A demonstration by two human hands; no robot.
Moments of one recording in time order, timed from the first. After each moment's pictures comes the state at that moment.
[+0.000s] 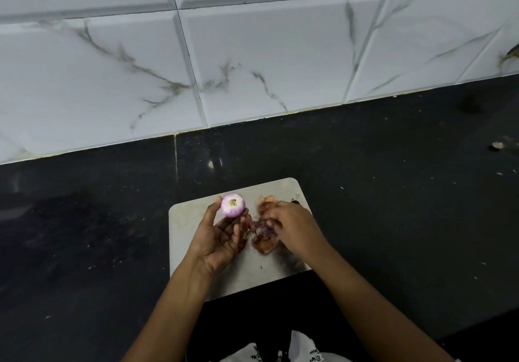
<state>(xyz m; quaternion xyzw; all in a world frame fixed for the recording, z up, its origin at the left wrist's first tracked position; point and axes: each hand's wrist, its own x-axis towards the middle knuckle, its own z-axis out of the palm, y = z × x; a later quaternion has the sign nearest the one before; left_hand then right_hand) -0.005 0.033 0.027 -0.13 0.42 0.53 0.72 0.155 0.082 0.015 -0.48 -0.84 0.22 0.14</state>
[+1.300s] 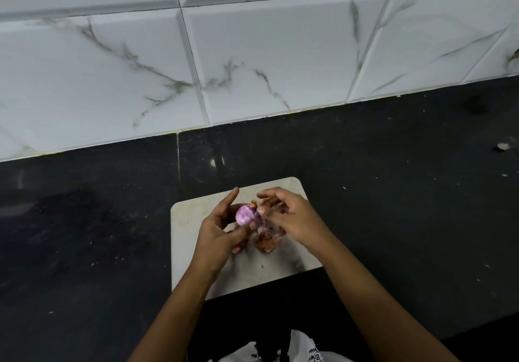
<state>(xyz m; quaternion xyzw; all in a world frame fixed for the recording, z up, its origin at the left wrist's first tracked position) 0.000 0.015 0.021 0.38 0.60 0.51 0.48 0.153 0.088 0.032 -0.47 -0.66 0.54 0.23</state>
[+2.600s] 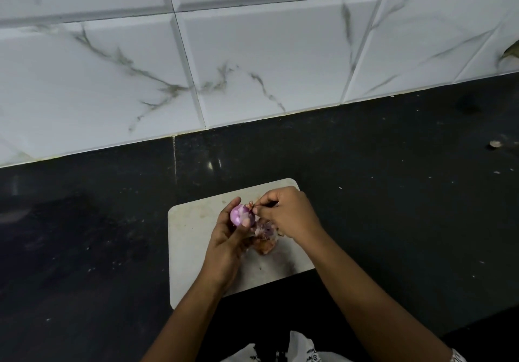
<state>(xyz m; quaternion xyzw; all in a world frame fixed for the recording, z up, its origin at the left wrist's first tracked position) 0.022 0.011 0.021 0.28 0.54 0.55 0.57 0.141 0.088 0.057 -0.56 -0.68 0.43 0.19</state>
